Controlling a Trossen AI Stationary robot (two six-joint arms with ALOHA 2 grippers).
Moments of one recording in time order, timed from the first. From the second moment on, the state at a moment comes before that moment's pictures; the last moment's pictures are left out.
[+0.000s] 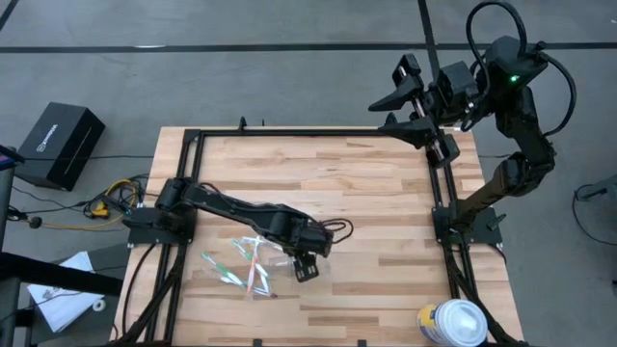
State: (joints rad) left arm -0.27 2.00 1.84 -1.11 -0.05 -0.60; right arm -0.12 1.51 2.34 -0.65 -0.42 -0.05
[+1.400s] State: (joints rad) left arm 0.07 1.06 1.03 -1.23 -0.41 -1.09; right arm -0.30 1.56 2.34 -0.81 -0.37 -0.04
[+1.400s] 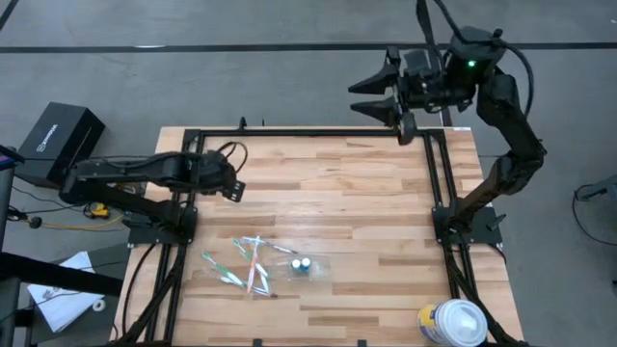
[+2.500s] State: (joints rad) left arm 0.03 1.25 0.64 -0.82 0.12 -1.39; right arm -0.34 1.62 2.34 -0.81 -0.45 0.03
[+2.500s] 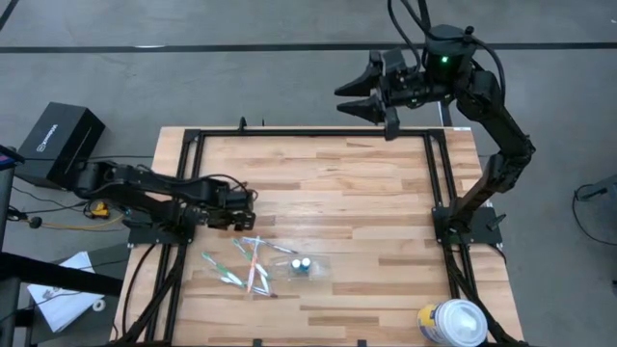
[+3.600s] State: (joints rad) left arm -0.10 1.41 0.61 -0.63 0.20 -1.55; right arm -0.34 1.62 2.34 -0.85 -0.51 -0.04
